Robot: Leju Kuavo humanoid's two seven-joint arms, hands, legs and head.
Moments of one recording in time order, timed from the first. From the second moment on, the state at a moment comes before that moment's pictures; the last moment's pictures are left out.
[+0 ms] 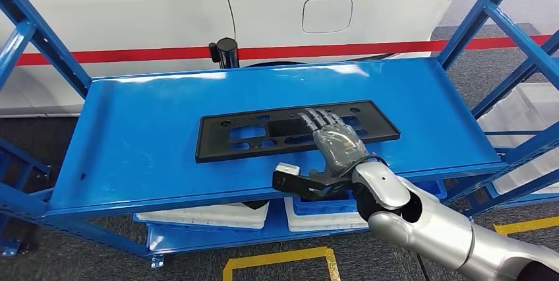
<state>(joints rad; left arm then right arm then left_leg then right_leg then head) -0.13 -0.04 -1.10 -0.24 0.90 0.33 -0.15 -0.52 -0.61 0.92 -1.85 0.67 0.07 0.61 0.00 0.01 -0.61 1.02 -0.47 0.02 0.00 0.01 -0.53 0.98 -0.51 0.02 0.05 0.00</state>
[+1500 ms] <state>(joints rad) -0.15 -0.06 -1.14 -0.24 0.84 0.33 -0.09 -0.52 -0.44 0.96 -1.61 1.02 -0.14 0.64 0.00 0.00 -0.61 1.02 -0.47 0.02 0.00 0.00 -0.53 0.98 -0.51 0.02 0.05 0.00</state>
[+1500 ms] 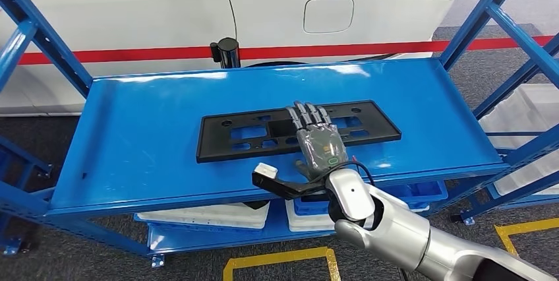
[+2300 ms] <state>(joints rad) -0.15 -0.06 -1.15 -0.24 0.83 0.33 -0.09 -0.50 -0.39 0.91 -1.50 1.10 -0.19 0.65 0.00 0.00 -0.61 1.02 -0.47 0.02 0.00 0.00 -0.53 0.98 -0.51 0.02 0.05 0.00</state>
